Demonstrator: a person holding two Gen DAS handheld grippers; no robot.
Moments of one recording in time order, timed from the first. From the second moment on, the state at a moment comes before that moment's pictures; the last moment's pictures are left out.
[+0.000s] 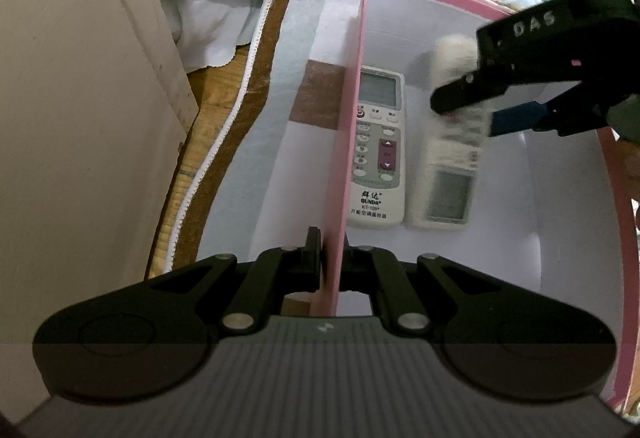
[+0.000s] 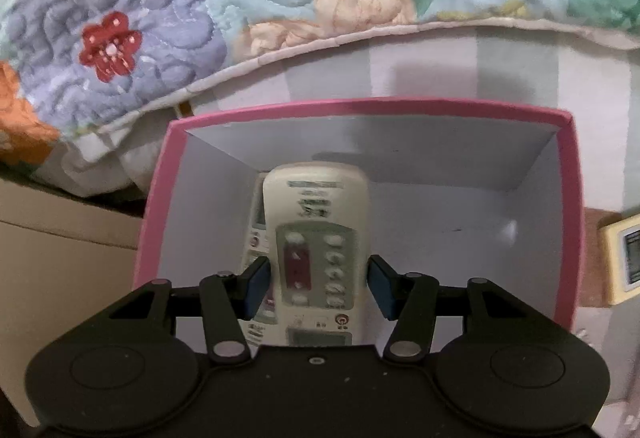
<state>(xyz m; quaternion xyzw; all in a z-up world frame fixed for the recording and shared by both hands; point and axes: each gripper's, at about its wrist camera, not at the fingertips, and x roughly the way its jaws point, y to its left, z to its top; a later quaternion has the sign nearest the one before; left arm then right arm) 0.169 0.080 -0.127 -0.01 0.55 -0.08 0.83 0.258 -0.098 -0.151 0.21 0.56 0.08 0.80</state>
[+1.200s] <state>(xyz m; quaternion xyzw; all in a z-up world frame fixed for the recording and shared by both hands) 0.171 0.071 -0.128 0.01 0.55 -0.07 0.83 0.088 -0.227 -0.081 0.12 0.45 0.08 0.88</state>
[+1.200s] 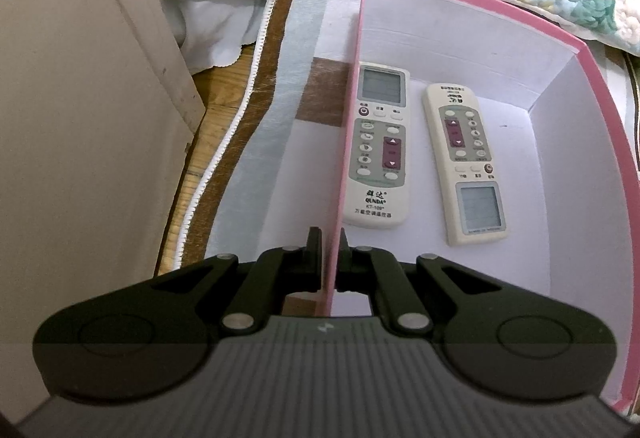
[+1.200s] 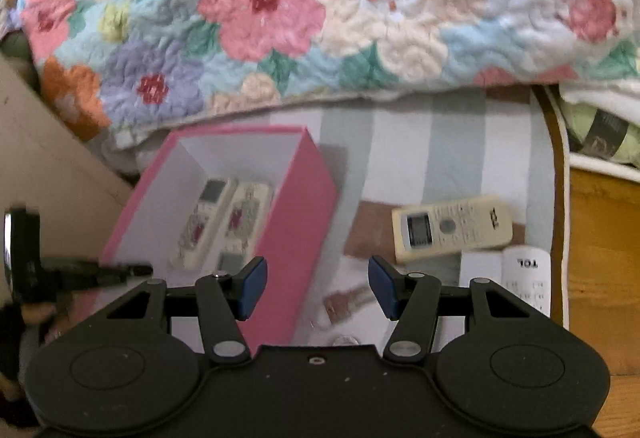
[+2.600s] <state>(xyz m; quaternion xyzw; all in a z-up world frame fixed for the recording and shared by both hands) 0.171 0.070 -0.131 0.01 0.55 -0.06 0.83 0.061 -0.197 -0.109 -0.02 0.44 0.08 0.89</state>
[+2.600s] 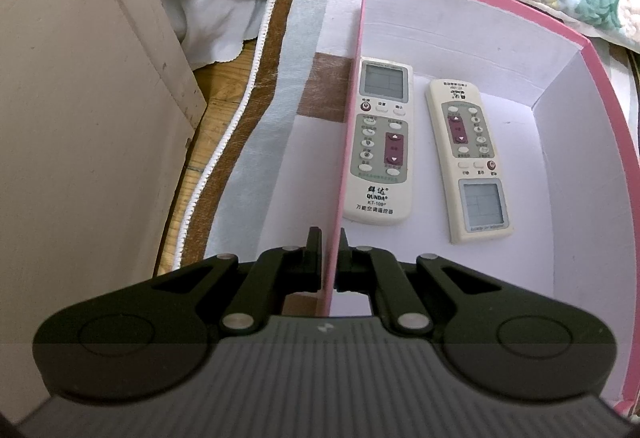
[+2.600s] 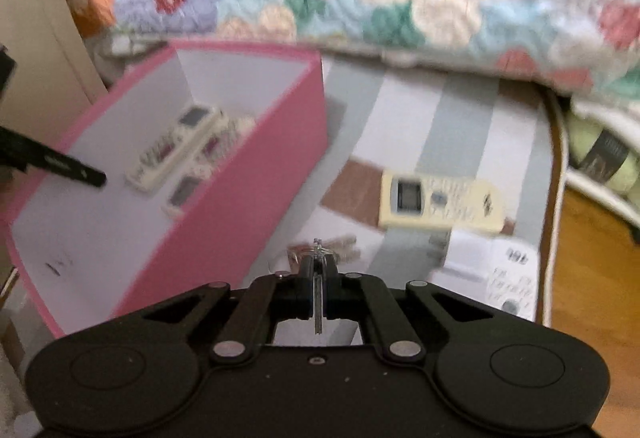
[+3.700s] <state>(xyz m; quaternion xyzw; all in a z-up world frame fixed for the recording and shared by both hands) 0.171 0.078 -0.130 0.00 0.55 -0.08 0.83 0.197 -0.076 -0.114 -0.15 0.45 0.20 0.85</state>
